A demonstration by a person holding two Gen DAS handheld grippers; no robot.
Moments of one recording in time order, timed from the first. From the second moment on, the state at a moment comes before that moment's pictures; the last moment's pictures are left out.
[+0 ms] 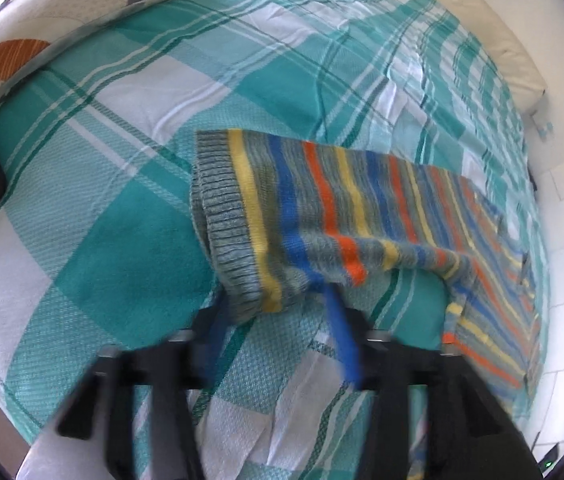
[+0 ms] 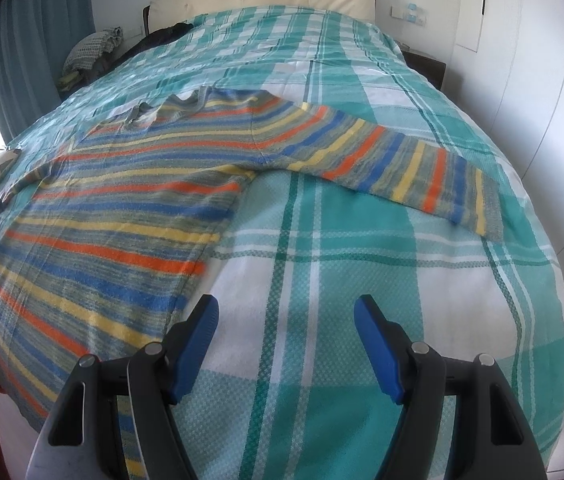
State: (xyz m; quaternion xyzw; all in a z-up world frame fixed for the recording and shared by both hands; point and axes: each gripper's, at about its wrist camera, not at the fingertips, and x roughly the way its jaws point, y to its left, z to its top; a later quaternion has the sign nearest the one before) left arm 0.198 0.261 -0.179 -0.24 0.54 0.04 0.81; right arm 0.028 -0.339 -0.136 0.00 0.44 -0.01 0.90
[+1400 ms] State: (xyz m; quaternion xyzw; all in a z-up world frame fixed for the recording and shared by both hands) left arm 0.229 0.288 -0.184 -0.13 0.55 0.25 0.79; right arm 0.027 -0.345 -0.139 0.00 0.45 -0.03 0.89
